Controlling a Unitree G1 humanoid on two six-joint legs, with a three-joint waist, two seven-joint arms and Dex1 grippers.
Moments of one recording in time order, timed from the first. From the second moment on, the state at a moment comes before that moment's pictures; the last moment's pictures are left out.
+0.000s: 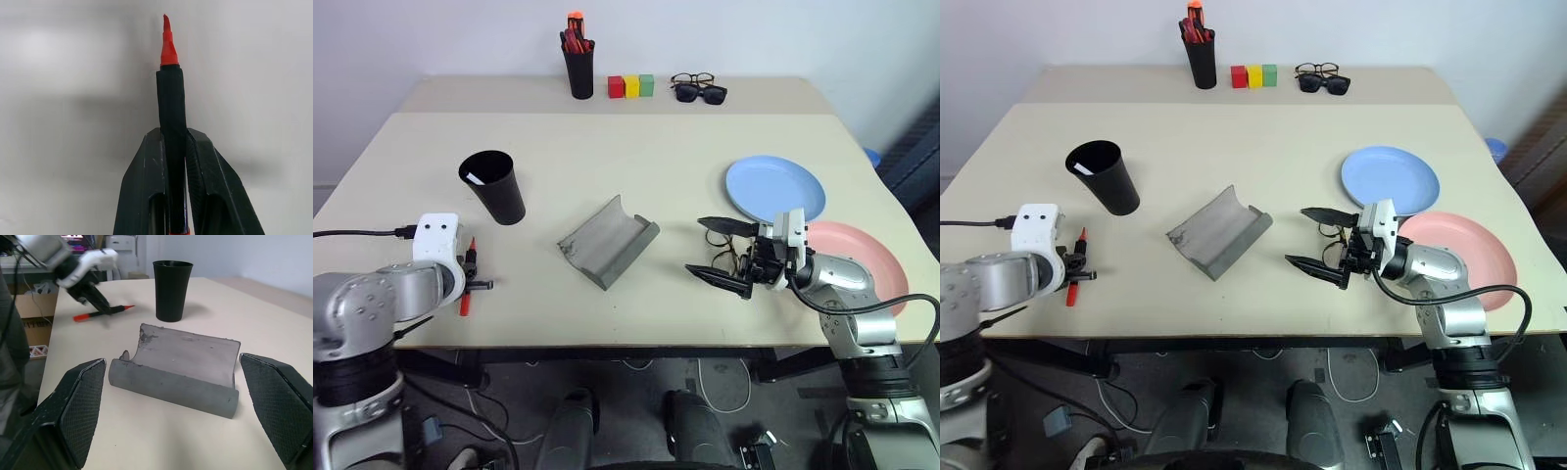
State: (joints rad) left arm -0.34 0.77 0.37 -0.39 -1.09 1.61 0.35; right arm -0.33 -0.56 -0.06 0.06 0.51 0.07 1.20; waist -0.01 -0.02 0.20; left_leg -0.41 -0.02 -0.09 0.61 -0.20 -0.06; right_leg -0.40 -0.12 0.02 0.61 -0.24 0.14
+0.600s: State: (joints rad) left arm -0.58 0.73 -0.06 -0.47 -0.51 0.80 0.12; right arm -0.39 -0.52 -0.05 0.15 0.49 0.04 1.19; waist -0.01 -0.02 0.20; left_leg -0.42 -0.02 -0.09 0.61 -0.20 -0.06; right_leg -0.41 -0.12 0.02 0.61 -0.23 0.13
